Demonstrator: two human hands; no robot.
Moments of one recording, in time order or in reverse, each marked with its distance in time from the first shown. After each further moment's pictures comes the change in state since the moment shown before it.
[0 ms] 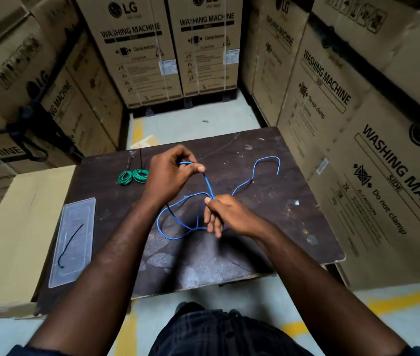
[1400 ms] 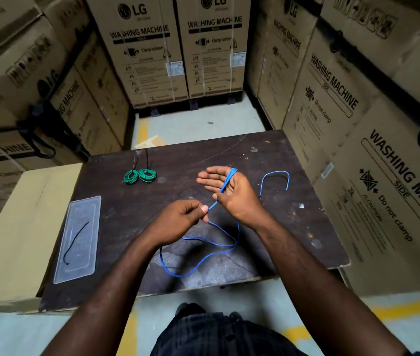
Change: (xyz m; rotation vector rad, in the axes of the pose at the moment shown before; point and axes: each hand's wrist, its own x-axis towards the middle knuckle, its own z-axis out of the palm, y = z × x) left_hand -0.072 -0.018 -0.001 -0.132 -0.523 -0.227; right_hand 0.019 -0.021 -0.001 0.266 0.205 -0.321
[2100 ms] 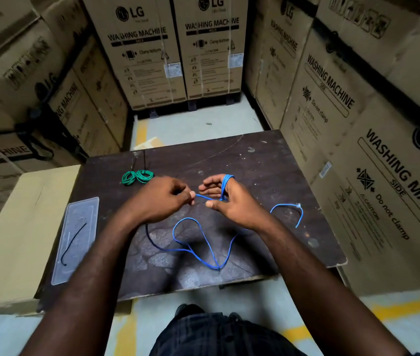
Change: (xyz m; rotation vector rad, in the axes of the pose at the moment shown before) left_hand 0.010 0.039 -0.047 0.483 0.026 0.015; right_hand -0.014 0.003 -0.015 -0.212 -0.072 0.018
